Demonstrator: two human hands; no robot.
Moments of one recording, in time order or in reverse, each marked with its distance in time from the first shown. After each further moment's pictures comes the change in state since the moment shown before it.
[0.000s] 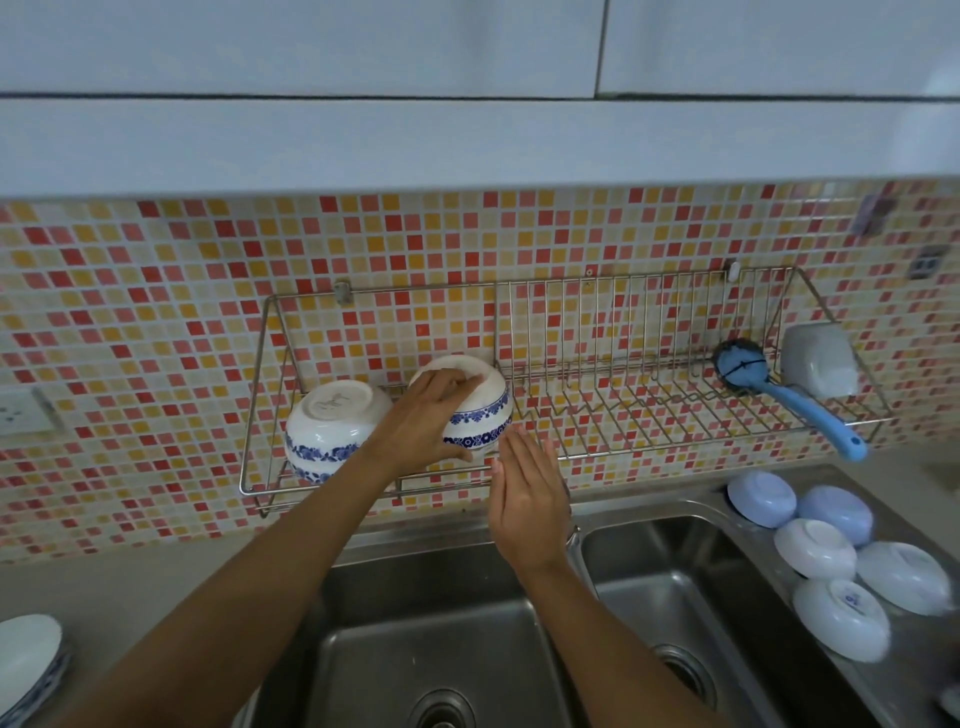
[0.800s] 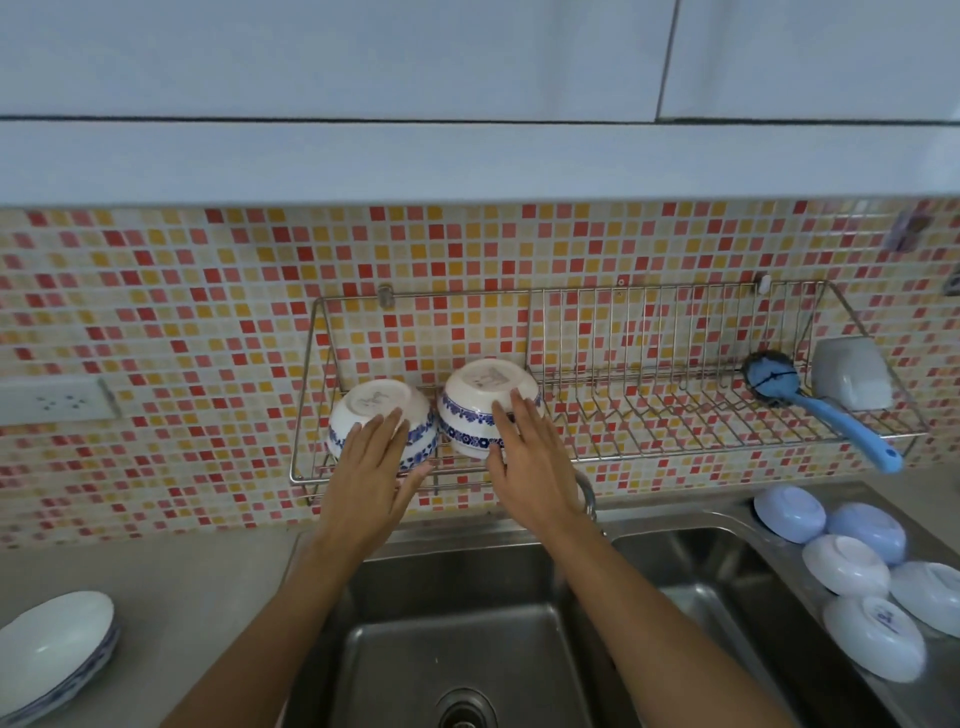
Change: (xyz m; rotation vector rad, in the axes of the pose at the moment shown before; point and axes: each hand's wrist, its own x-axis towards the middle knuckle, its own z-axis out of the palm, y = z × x) left_hand -0.120 -0.012 -0.006 0.133 0.149 -0.351; right_hand 0.051 -0.032 -0.013 -0.015 -0.541 -0.003
